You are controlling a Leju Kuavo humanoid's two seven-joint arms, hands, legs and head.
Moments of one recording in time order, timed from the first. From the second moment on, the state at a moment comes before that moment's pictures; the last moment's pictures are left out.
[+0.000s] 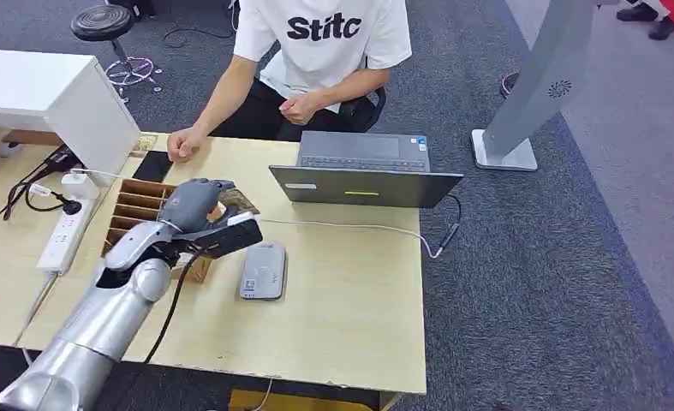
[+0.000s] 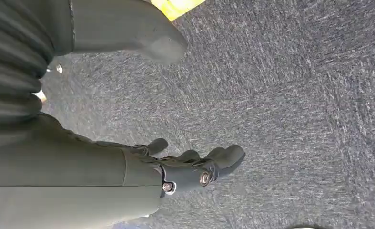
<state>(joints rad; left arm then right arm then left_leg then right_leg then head) -0.73 0.02 -0.60 -0.89 -0.81 0.01 -0.14 -0.09 0.04 -0.64 -0.21 0.29 -0.57 -0.03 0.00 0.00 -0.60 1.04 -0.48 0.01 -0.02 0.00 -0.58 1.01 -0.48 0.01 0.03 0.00</state>
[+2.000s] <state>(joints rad) -0.74 -0.02 -0.63 -0.64 -0.85 0.00 -0.15 -0.10 0.07 -0.64 -0.21 0.37 -0.56 0.00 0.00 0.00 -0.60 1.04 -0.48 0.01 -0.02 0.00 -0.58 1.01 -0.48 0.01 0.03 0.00</state>
